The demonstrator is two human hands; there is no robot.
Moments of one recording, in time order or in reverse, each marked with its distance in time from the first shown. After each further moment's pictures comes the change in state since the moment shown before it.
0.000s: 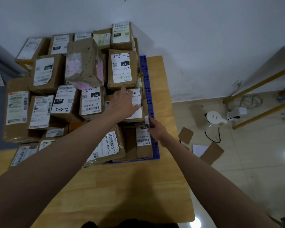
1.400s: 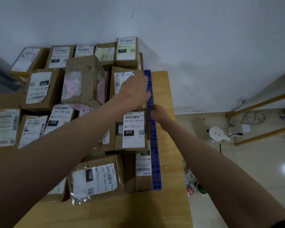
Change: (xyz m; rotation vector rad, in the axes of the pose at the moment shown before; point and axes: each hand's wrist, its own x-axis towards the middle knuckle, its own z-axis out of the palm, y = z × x) left_hand 0.086 0.026 -0.097 -0.077 0.209 0.141; right_hand 0.140 -0.100 -0.048 -0.159 0.088 -0.029
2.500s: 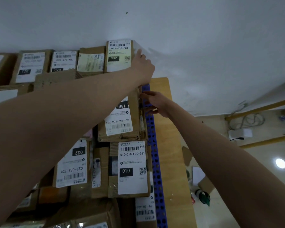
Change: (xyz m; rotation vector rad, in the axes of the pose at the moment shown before) left_hand 0.194 -0.030 0.034 0.717 -0.205 0.261; right_hand 0.106 -0.067 -0.043 0.227 -0.161 0.032
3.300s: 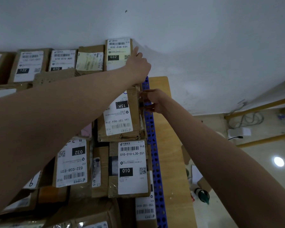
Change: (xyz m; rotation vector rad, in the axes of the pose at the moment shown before) left_hand 0.003 -0.011 0.013 0.025 0.007 0.014; right_hand -0.008 -0.021 0.010 0.215 0.110 0.159
